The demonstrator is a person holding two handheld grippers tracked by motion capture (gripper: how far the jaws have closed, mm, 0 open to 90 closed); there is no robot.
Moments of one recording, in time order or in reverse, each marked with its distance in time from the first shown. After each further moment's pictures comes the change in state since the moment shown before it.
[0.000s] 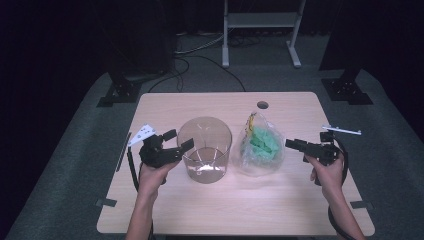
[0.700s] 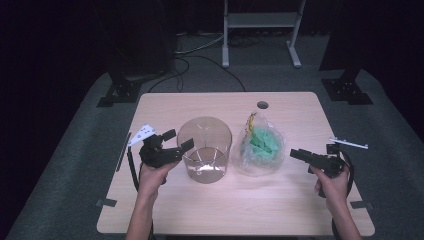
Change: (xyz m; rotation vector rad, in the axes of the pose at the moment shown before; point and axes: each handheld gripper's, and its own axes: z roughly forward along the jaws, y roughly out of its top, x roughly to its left) left arm 0.000 0.000 0.000 -0.001 0.005 -0.002; right arm -0.013 -0.031 -0.016 -0.026 0.029 0.053
